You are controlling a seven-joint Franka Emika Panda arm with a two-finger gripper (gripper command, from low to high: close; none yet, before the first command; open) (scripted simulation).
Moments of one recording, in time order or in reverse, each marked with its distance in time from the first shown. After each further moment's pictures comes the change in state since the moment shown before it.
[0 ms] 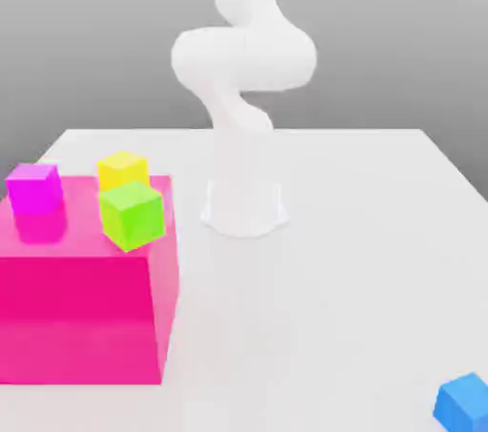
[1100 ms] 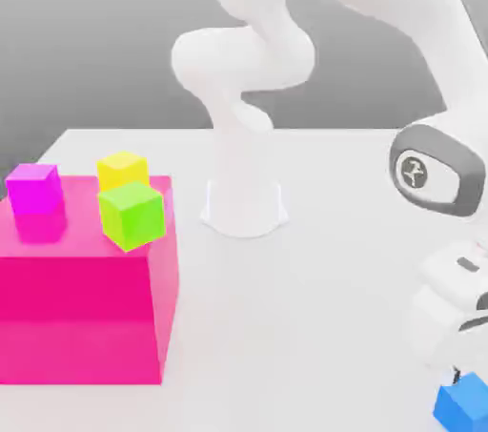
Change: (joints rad) arm 0.203 1.191 0.253 0.105 -0.265 0.319 0.265
